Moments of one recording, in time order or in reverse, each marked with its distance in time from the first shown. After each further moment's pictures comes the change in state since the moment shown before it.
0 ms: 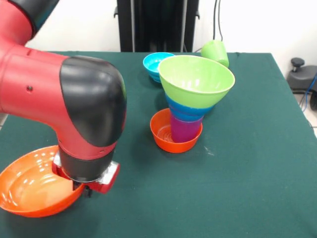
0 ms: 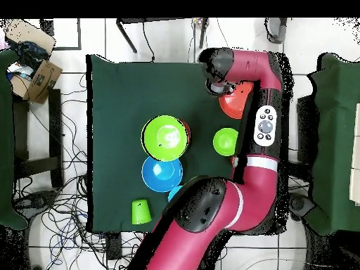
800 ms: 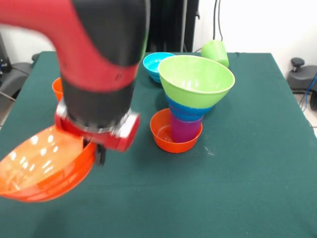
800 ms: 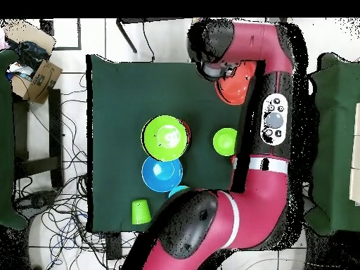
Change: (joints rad) arm 0.050 -0.207 -0.066 0.083 0.170 0.082 0.000
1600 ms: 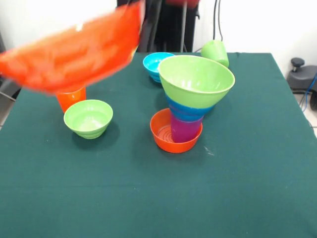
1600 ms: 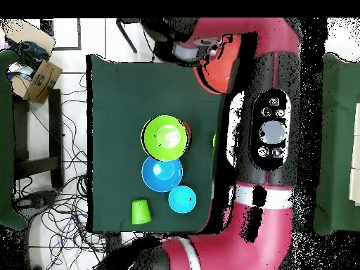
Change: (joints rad) arm 0.110 -0.336 -0.136 0.149 0.171 0.074 0.000
